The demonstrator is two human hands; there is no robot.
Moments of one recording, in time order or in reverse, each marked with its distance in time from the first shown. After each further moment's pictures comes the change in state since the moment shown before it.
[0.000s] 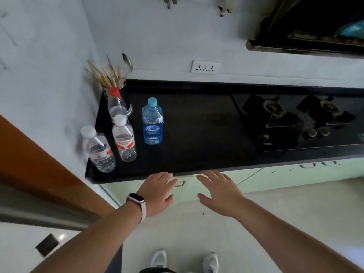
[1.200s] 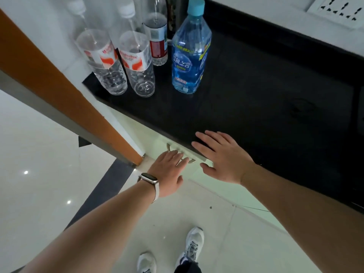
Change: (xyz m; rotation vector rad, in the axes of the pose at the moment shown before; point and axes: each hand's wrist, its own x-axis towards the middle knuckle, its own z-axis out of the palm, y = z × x) left_hand 0.079 0.065 0.159 -0.024 -0.086 -0.642; right_hand 0.193 0.105 0.091 -0.344 0.033 -0.881
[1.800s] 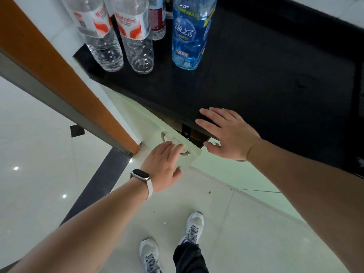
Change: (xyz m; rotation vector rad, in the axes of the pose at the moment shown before) left_hand -0.041 -0.004 0.021 -0.112 0.291 0.046; right_hand -0.002 -0.005 -0.003 -0.048 0.023 0.037
